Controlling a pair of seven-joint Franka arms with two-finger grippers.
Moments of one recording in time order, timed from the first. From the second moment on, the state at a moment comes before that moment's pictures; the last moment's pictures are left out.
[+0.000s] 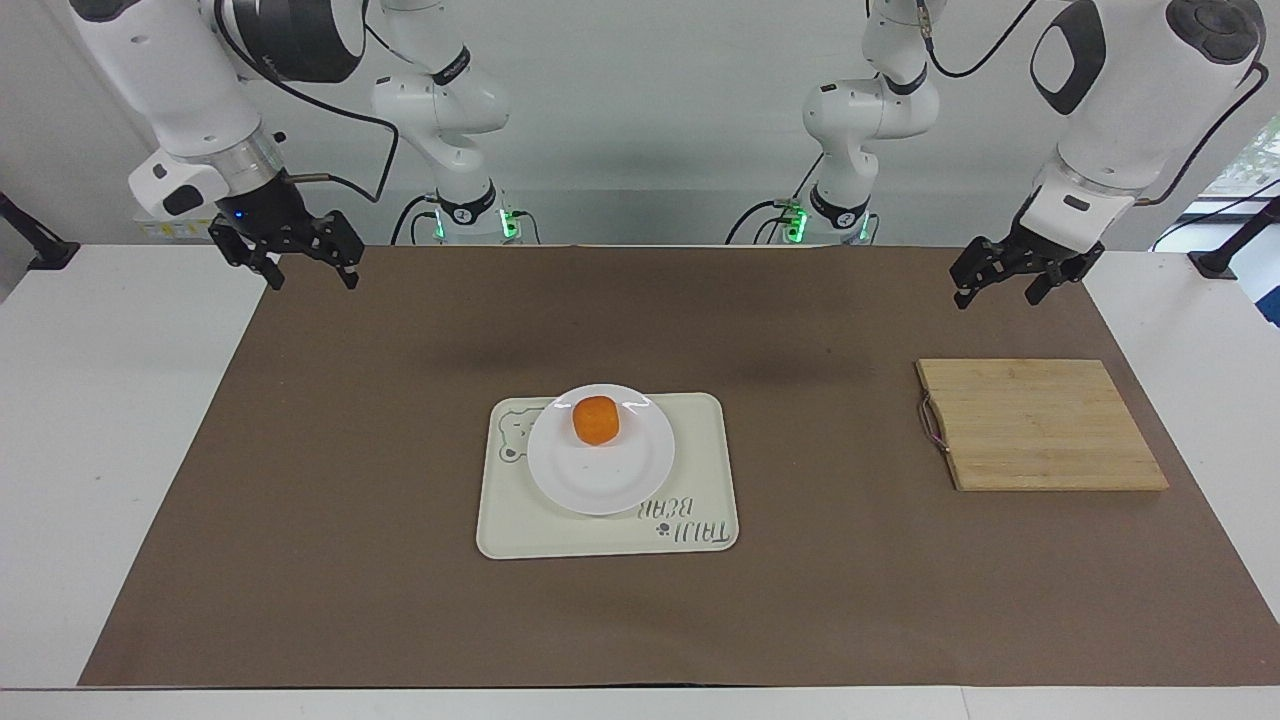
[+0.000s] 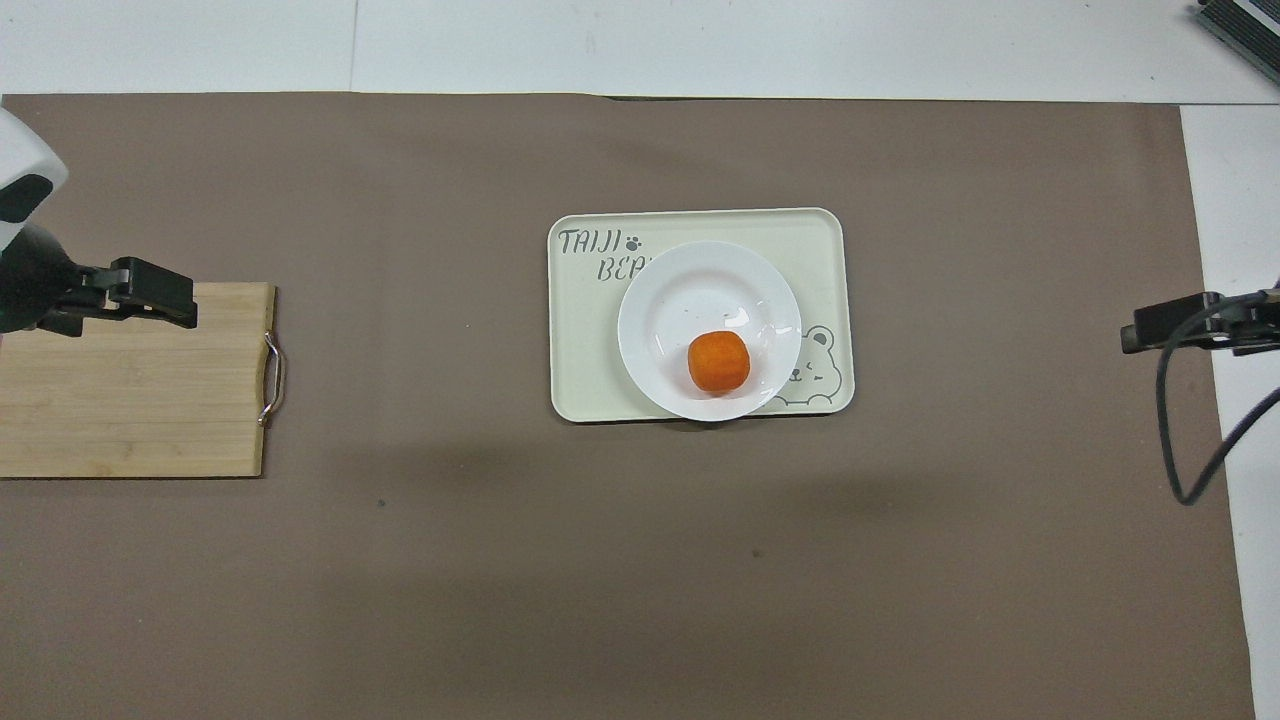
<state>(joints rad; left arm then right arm) 0.01 0.04 -0.09 -1.58 -0.01 1.60 -0.09 0.03 -0.03 -0.11 -1.61 0.01 1.58 -0.04</state>
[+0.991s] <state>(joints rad) 0.01 0.04 -0.09 -1.58 -0.01 1.60 -0.09 0.03 -0.11 -0.09 -1.60 -0.05 1.50 -0.04</state>
